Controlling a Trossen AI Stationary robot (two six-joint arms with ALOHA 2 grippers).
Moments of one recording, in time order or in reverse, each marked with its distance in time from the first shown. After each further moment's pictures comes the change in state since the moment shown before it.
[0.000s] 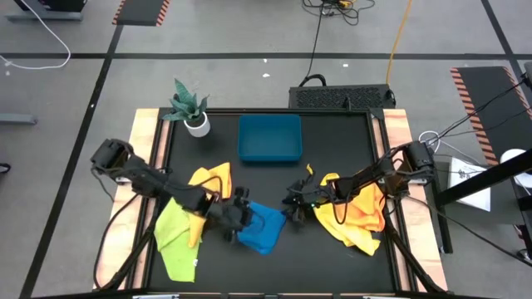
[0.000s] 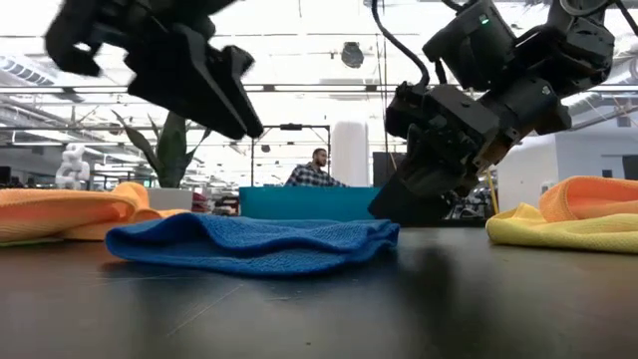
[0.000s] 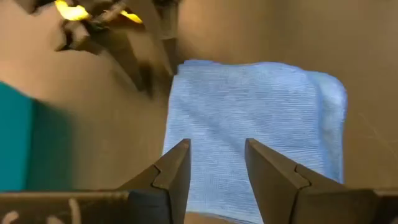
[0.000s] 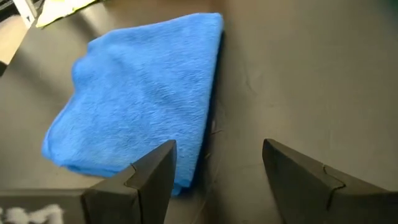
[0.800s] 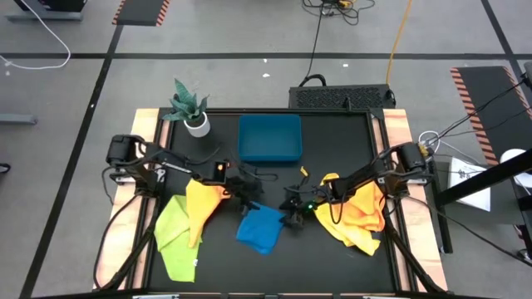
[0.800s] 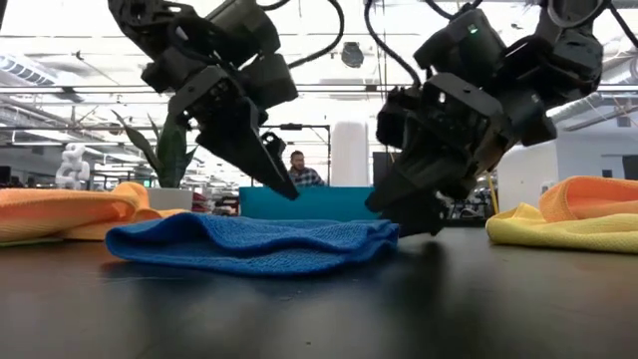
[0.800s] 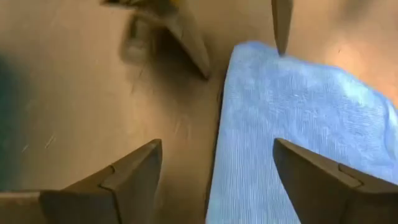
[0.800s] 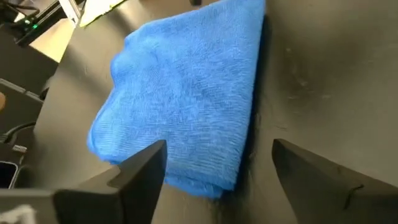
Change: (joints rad) left arm 0.372 0.095 -0.067 0.166 0.470 -0.006; right arm -0.014 0.072 0.026 0.083 -0.175 0.057
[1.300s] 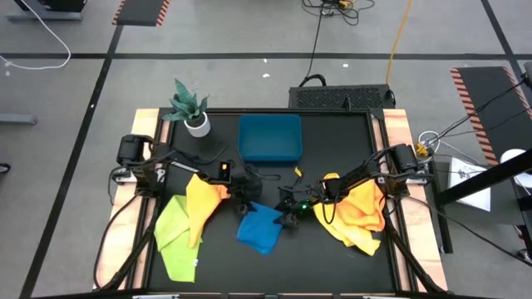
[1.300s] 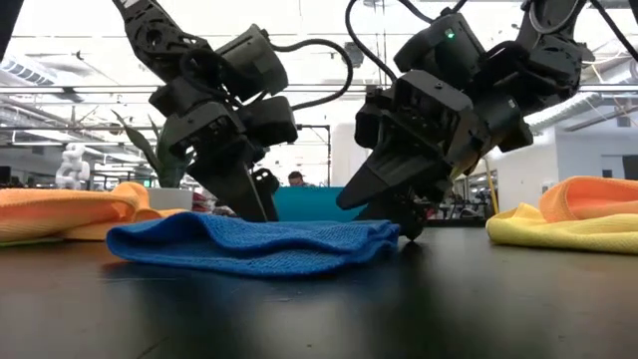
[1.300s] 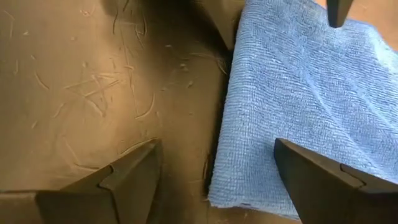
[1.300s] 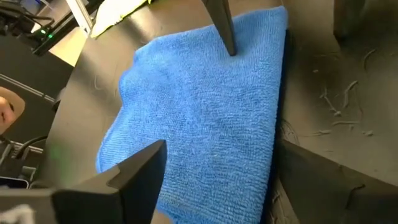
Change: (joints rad) left arm 0.026 0.111 0.005 -0.059 0.098 -0.047; right arm -0.003 0.082 0.056 -0.032 -0.057 0.016
